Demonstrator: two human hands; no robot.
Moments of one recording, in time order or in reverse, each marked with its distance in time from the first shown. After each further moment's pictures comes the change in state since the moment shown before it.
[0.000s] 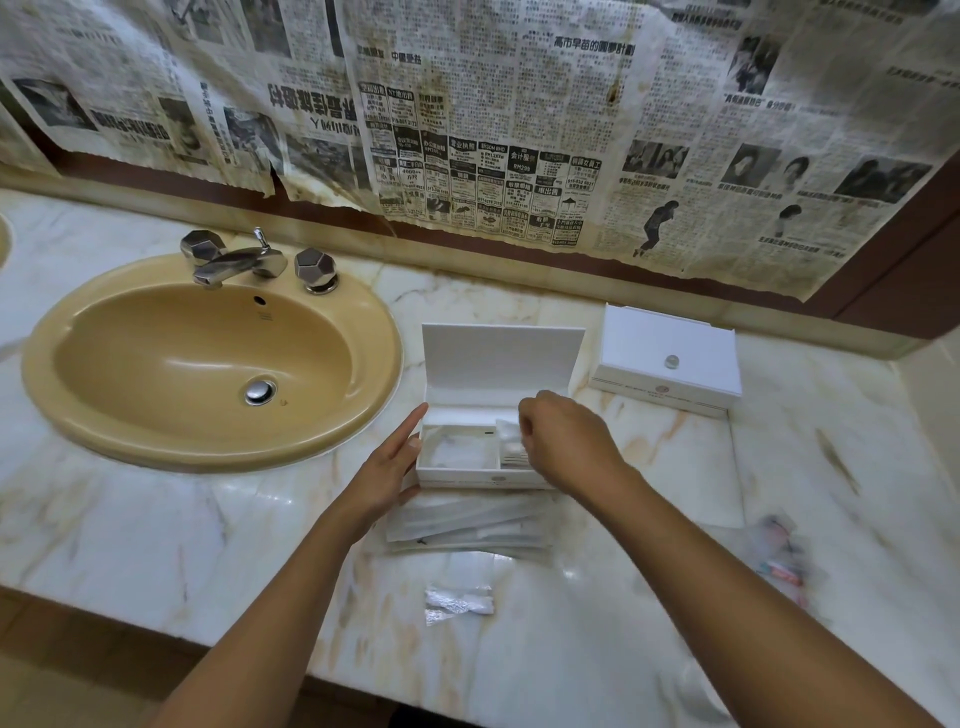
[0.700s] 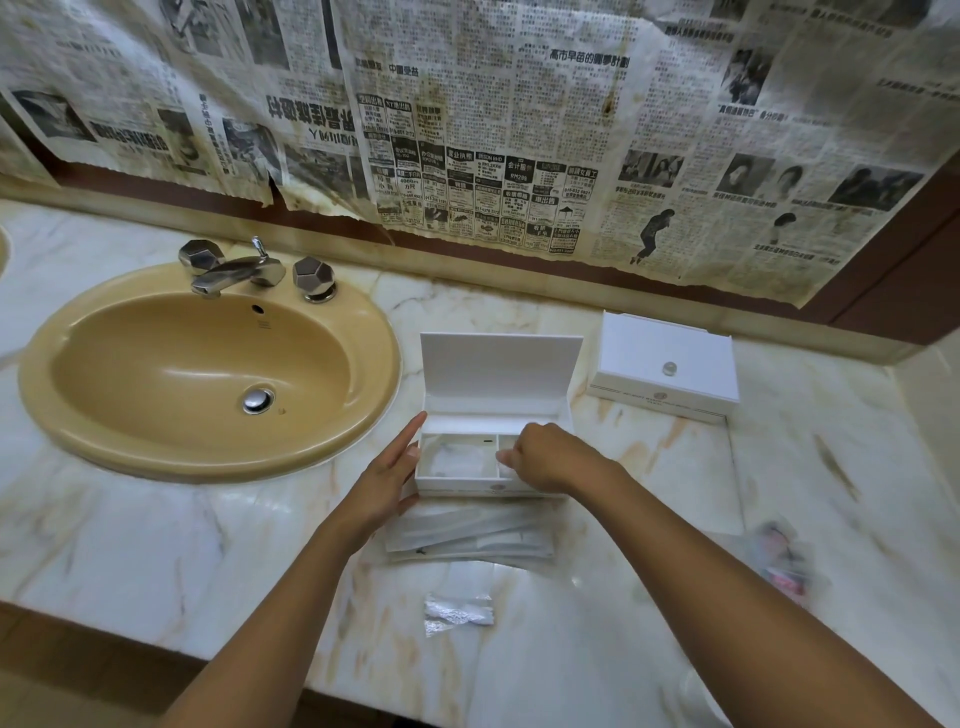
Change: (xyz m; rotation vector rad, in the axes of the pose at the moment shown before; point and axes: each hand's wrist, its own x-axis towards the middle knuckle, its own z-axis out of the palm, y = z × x) left_hand 0.001 -0.001 0.000 0.017 -0.001 -0.006; right_hand 0.026 0.006 0.021 0.170 -0.407 0.203
